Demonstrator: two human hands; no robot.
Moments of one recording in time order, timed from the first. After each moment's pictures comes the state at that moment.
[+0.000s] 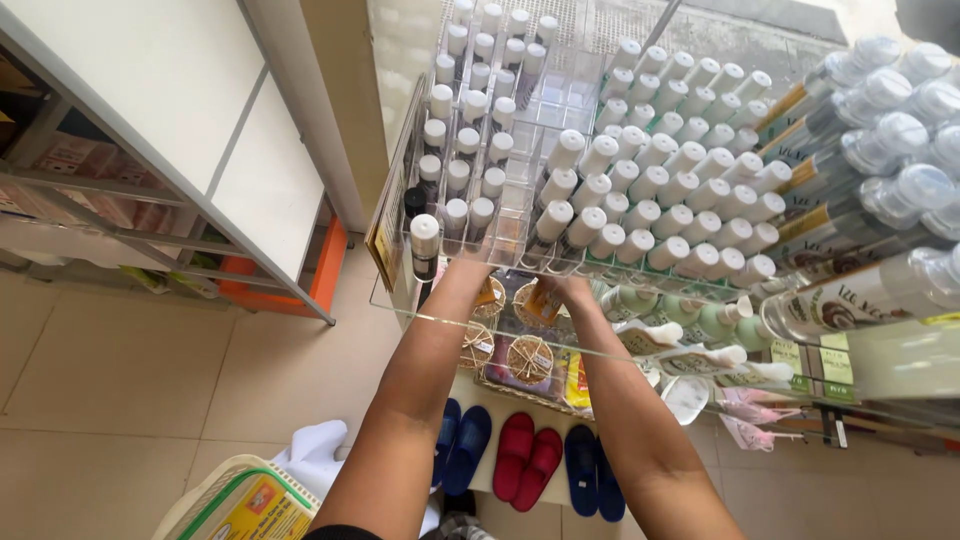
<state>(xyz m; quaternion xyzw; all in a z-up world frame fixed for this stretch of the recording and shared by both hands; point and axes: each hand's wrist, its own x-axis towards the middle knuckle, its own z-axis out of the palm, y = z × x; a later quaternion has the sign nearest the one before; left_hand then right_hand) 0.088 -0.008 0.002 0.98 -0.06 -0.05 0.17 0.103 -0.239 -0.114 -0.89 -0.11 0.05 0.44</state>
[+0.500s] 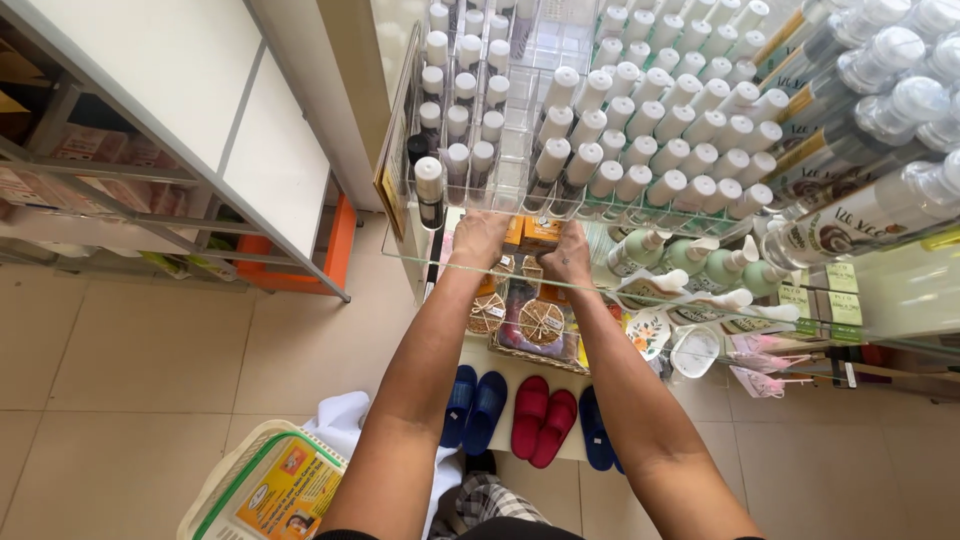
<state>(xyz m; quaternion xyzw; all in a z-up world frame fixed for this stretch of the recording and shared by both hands) 0.028 -0.007 0.002 0.99 -0.08 -0.06 0.14 0.031 -0.212 -0.063 -0.93 -0.04 -0.09 0.36</state>
